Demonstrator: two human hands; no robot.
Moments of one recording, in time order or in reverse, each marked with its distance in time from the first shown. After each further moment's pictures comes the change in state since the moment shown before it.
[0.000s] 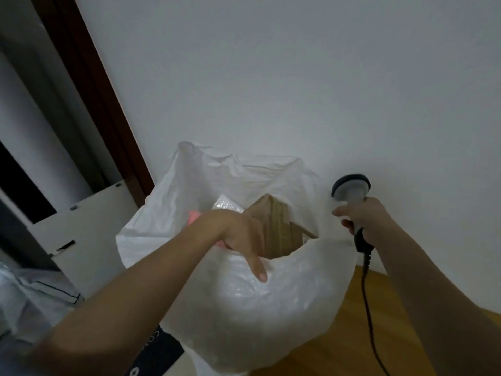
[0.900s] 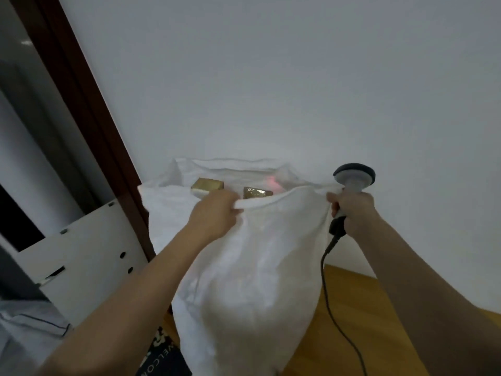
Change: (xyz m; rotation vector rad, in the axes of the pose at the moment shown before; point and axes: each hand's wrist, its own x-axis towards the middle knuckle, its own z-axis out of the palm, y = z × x) left_hand 0.002 -0.095 -0.031 -0.035 1.062 0.043; right_hand -0.015 -0.050 0.066 0.386 0.148 -0.065
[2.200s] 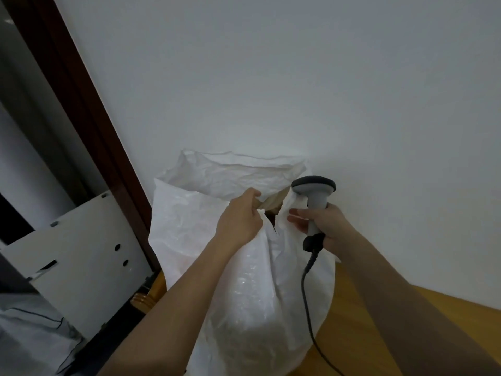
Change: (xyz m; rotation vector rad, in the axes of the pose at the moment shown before) left_hand 0.021 0.004 0.072 -0.409 0.033 -0.088; right_hand 0.003 0.055 0.048 0.096 -0.353 0.153
